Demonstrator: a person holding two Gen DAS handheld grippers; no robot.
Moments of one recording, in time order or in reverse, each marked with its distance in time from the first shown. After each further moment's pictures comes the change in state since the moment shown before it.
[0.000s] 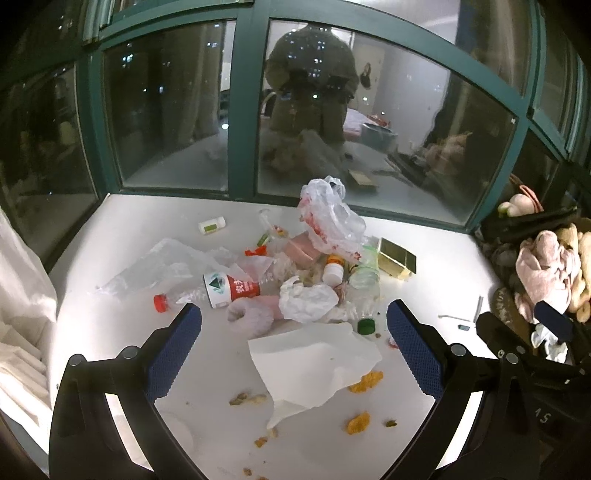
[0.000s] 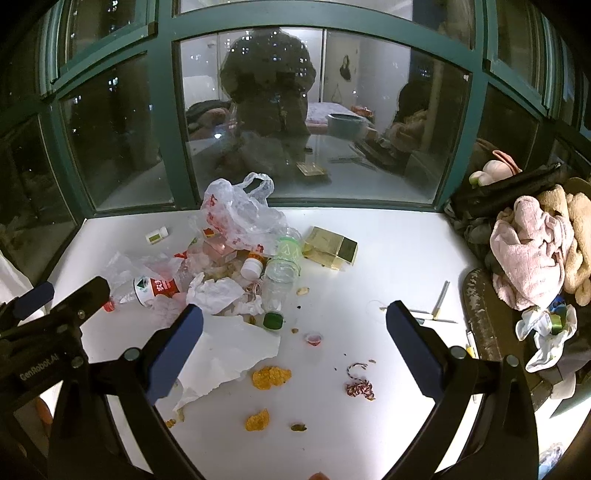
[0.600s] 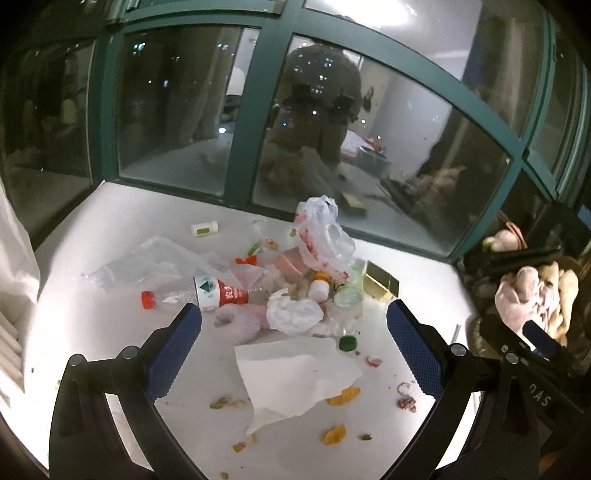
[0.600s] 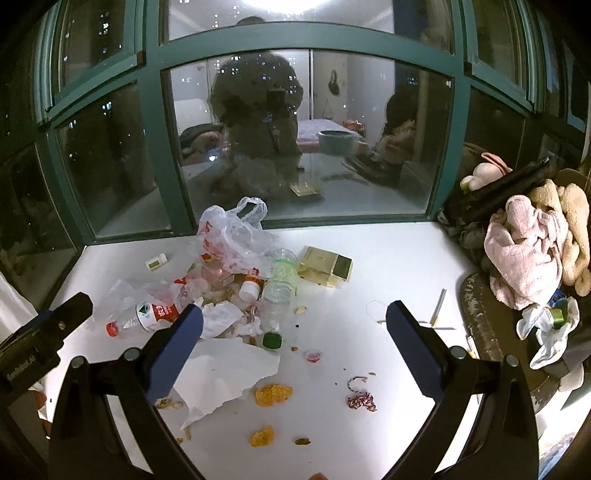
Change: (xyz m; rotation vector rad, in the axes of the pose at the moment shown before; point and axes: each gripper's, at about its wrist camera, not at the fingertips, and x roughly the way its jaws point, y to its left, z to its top) left arm -0.013 0.021 -0.001 -0.120 -0.066 -0.077; right arm -0.011 -0.005 0.004 0.054 -0.076 -0.009
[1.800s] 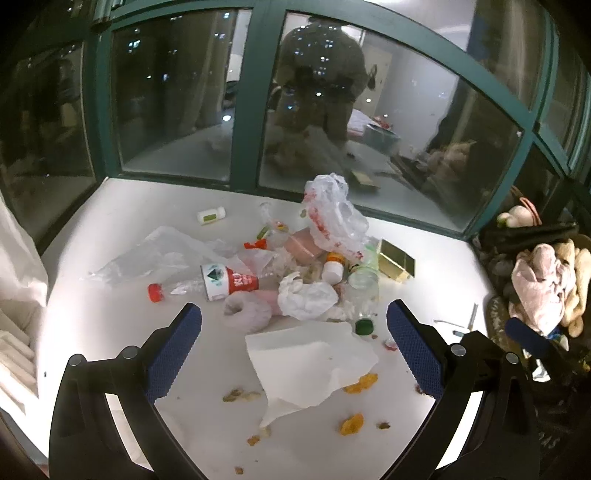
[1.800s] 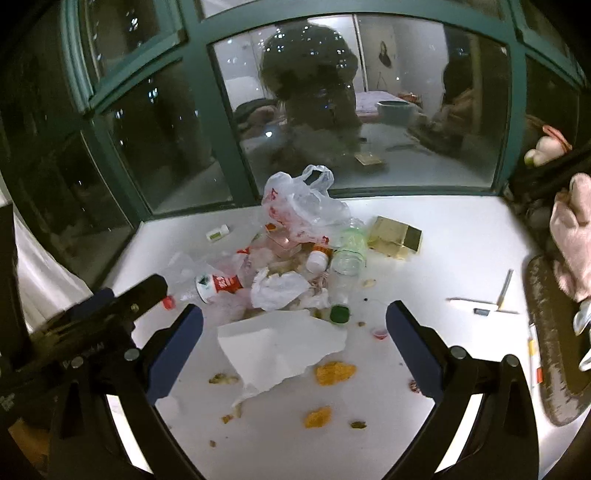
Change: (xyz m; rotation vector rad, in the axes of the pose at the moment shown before) left arm 0.022 -0.003 -0.005 0.057 0.084 0.074; right arm 0.021 0.023 -0.010 -0.035 0.124 0.248
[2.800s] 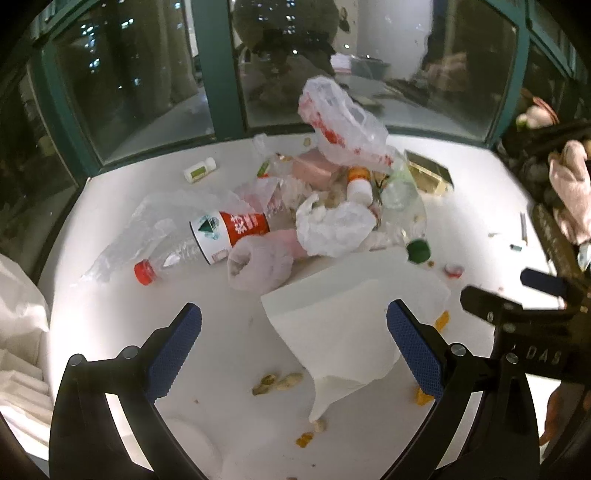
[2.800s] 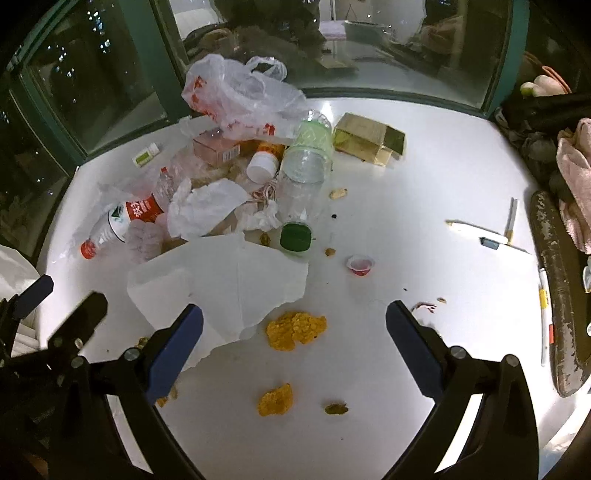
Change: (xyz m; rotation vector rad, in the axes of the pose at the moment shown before) left arm 0.093 -0.002 -0.056 0.248 0.175 0.080; right arm 0.126 -0.036 -0.049 0.087 0.328 -0.126
